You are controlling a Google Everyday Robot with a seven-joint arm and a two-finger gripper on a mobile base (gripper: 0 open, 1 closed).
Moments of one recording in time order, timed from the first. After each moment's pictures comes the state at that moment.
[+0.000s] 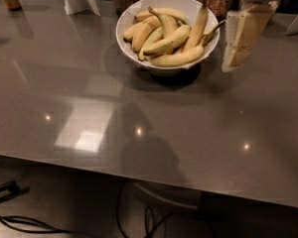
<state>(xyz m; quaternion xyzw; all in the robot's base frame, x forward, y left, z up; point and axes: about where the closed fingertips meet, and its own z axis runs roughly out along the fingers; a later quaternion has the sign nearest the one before) 0.506 -0.101 1.054 -0.78 0.55 -0.11 0.28</state>
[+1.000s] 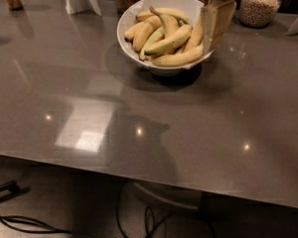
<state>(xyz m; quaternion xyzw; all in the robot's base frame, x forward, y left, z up) 0.565 -0.068 1.051 -0.83 0.43 -0.18 0.30</state>
